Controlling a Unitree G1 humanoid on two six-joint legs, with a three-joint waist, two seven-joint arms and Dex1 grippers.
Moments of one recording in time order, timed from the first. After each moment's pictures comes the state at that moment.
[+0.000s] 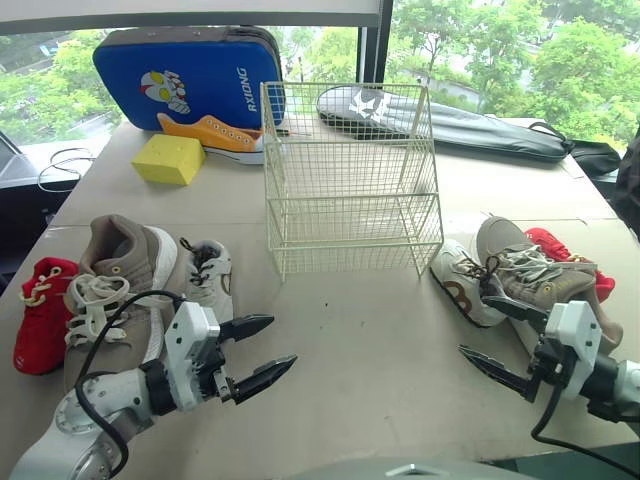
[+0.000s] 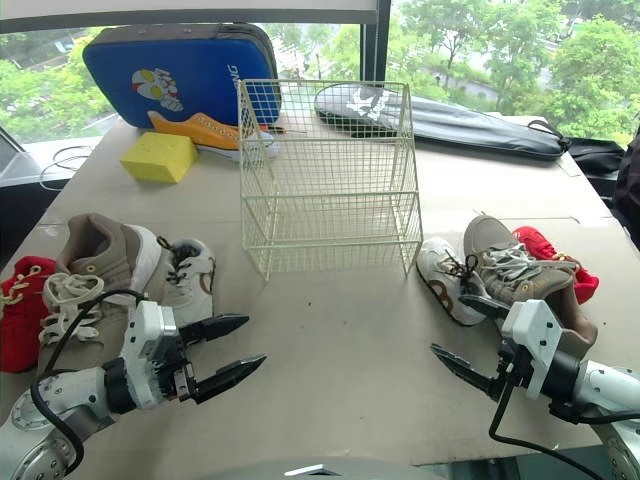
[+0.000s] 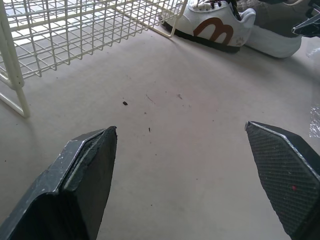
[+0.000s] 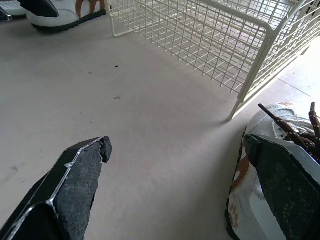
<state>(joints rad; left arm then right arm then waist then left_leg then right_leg) 0.49 0.71 0.31 -0.60 -0.67 0.41 -0.93 0.45 -0.68 -0.27 -0.63 0.50 0.25 0.89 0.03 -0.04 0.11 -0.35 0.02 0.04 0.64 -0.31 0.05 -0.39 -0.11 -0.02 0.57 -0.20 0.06</state>
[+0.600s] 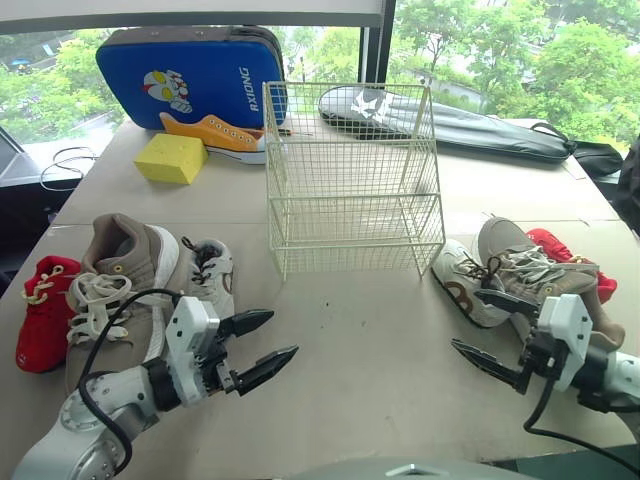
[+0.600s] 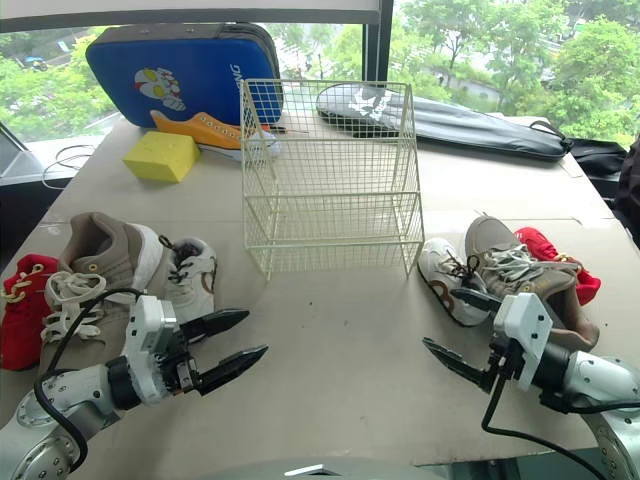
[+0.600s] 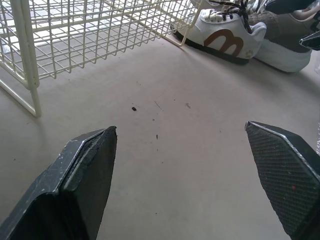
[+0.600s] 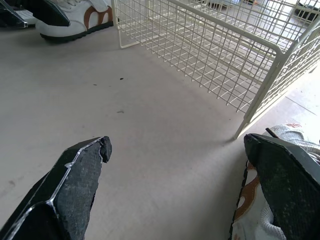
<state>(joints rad) 0.47 0.69 0.31 -0.62 -0.71 0.46 -0.87 0.39 -0.68 -0.22 -0.62 0.50 0.25 0.89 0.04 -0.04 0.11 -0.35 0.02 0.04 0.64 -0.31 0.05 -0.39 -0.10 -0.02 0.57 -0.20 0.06</state>
